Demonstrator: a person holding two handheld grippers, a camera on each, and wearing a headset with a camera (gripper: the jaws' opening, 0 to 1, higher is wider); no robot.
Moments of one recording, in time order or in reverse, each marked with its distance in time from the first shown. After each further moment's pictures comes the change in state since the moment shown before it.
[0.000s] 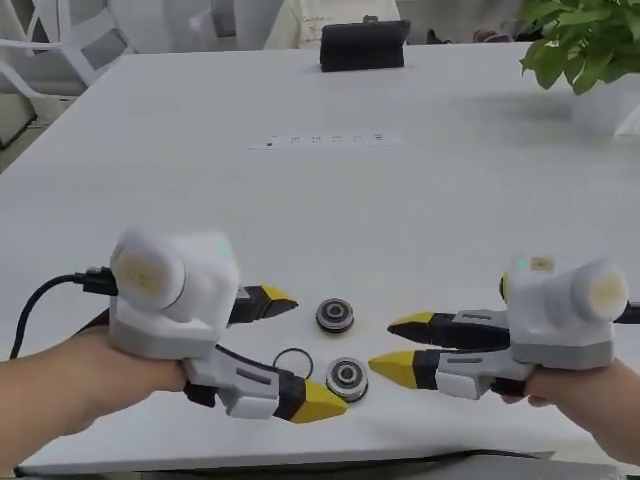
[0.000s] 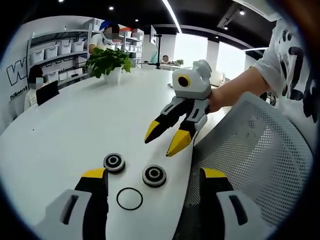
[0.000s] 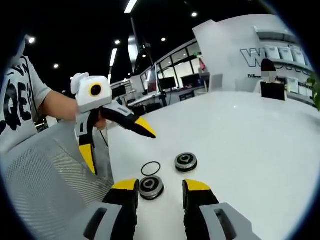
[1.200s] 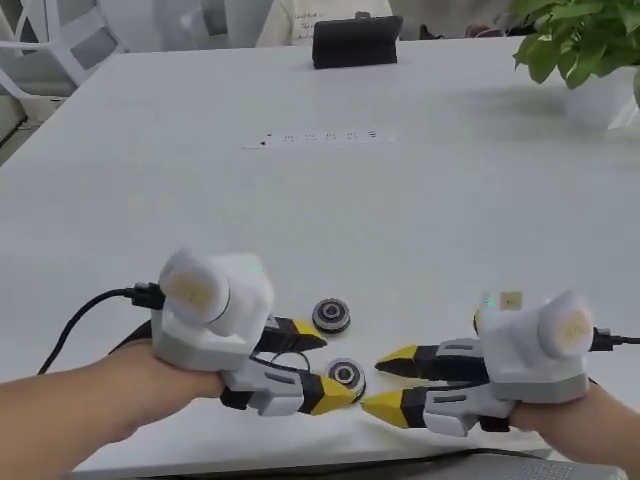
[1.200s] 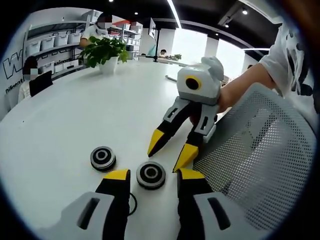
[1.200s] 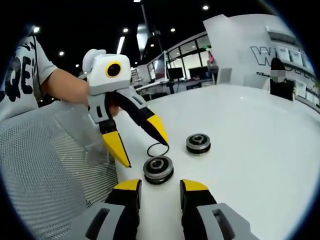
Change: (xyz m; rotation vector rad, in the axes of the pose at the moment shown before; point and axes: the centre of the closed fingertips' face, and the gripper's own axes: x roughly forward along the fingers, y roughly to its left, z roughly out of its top) left arm 0.031 -0.004 -0.017 -0.034 0.055 -0.050; right arm 0.015 0.012 -0.036 -0.060 0.087 0.035
